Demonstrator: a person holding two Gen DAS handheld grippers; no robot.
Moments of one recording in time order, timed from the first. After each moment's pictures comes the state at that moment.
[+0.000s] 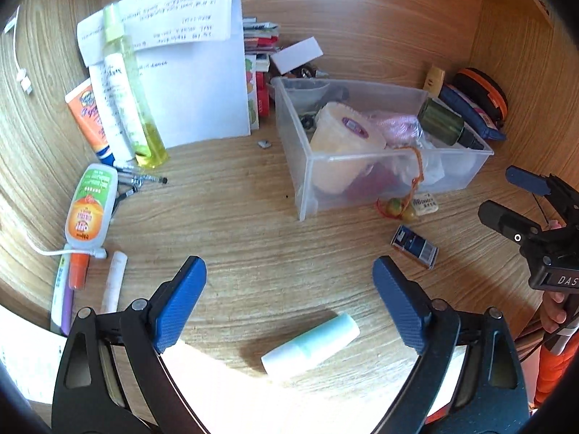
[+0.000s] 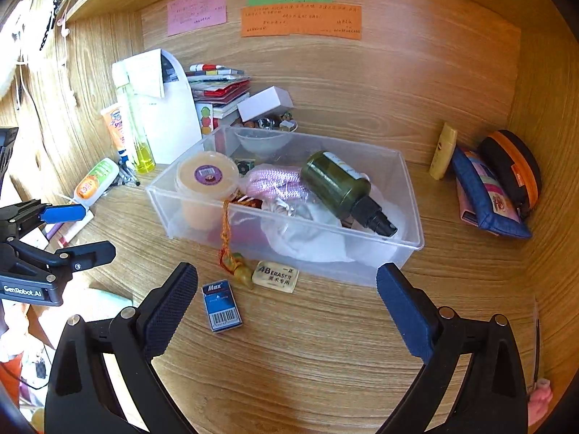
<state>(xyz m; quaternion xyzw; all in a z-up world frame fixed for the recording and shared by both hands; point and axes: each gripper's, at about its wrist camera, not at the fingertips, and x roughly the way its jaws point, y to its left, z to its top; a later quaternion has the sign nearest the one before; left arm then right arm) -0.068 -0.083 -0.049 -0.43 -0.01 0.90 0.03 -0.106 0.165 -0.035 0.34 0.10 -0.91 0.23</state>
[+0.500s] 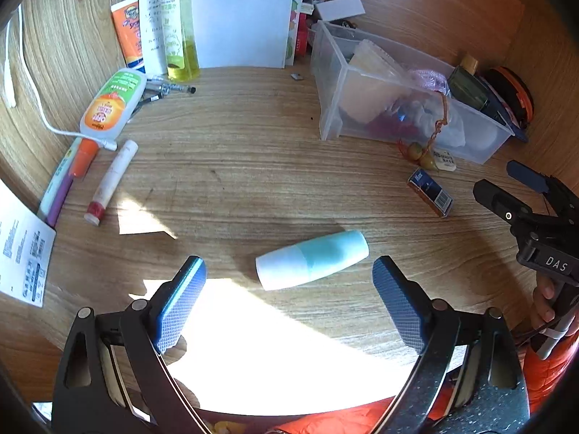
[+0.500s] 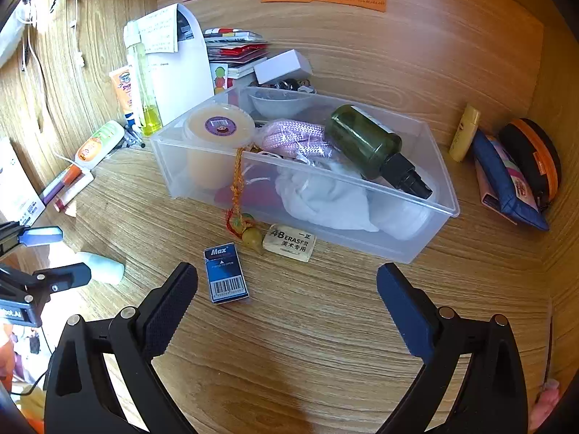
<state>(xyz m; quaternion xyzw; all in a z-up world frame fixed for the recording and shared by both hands) -0.027 -0.083 -0.083 -0.49 -0.08 0.87 -0.03 -0.106 0.159 -0.062 0.37 0.12 -0.89 0.25</state>
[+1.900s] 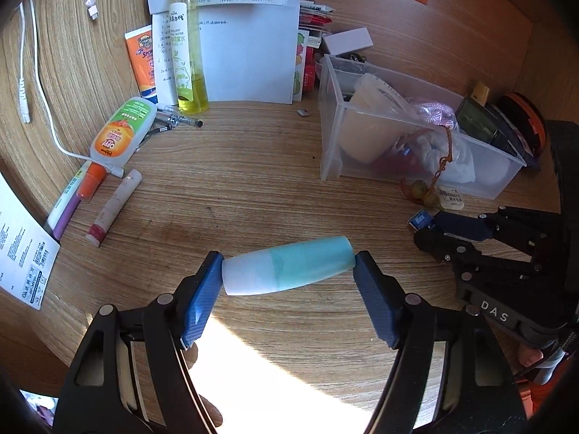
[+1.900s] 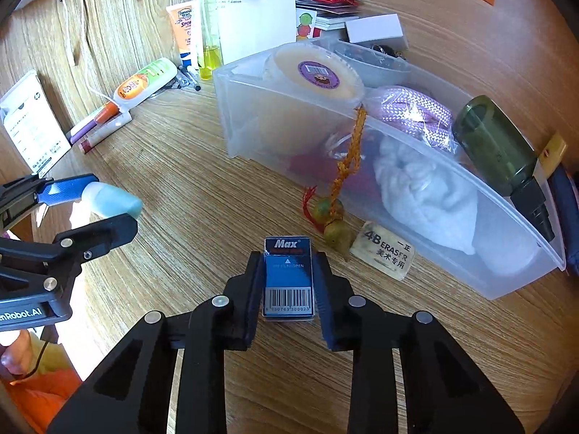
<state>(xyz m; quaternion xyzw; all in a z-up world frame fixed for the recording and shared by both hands) -0.036 -0.061 -0.076 -0.41 -0.07 0.91 -0.08 -0.116 0.104 -0.093 0.41 0.19 -0.82 0.35</state>
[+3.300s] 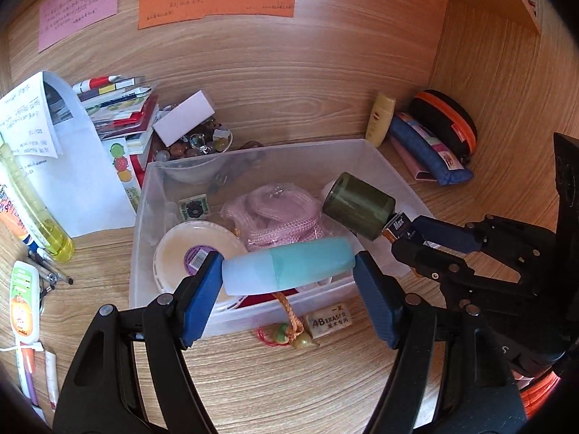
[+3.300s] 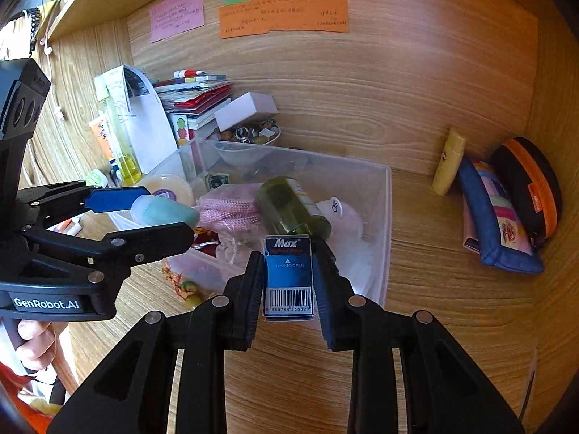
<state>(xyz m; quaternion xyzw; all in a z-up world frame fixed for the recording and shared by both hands) -0.163 0.028 -0.018 -0.39 0.00 0.91 0.11 -0.177 0.198 -0.024 0.34 0.08 -0.90 0.26</state>
